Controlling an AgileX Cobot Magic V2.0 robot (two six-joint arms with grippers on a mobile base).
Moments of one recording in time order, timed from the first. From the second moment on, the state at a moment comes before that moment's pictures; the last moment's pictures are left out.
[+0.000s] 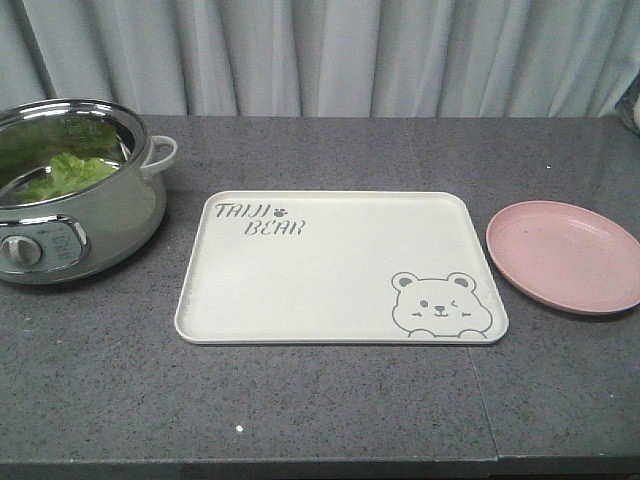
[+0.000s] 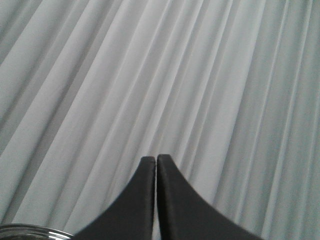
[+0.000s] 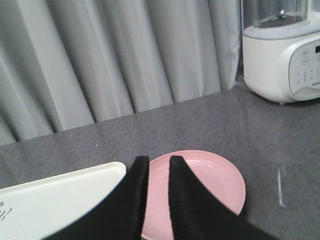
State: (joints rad) left arm 0.01 -0.01 -0.22 0.00 -0.24 -0.47; right arm -0.14 0.50 -0.50 0.20 0.19 0.01
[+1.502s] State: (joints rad) left arm 0.01 1.42 -1.71 0.17 0.92 -0.12; right arm -0.14 0.82 -0.90 0.27 0.51 -0.17
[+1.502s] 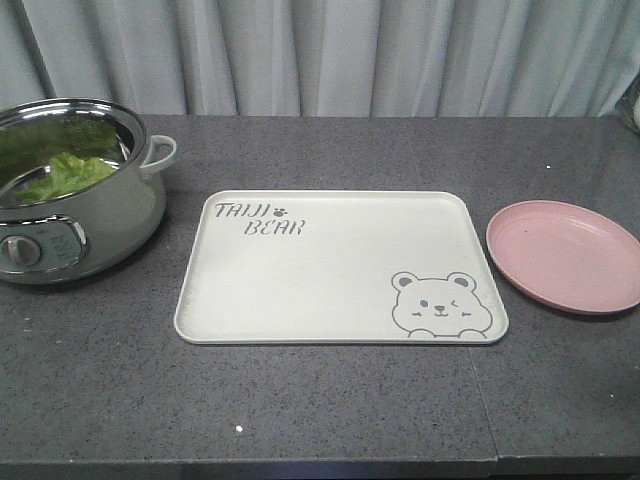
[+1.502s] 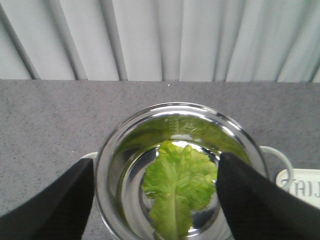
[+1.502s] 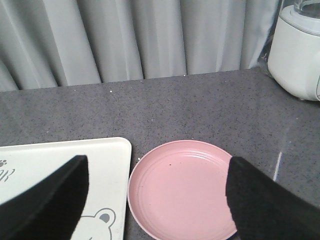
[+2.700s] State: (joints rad) left arm 0.07 2.11 -2.01 0.00 1.21 0.04; right arm -0.14 0.82 -0.90 0.27 0.63 -0.17
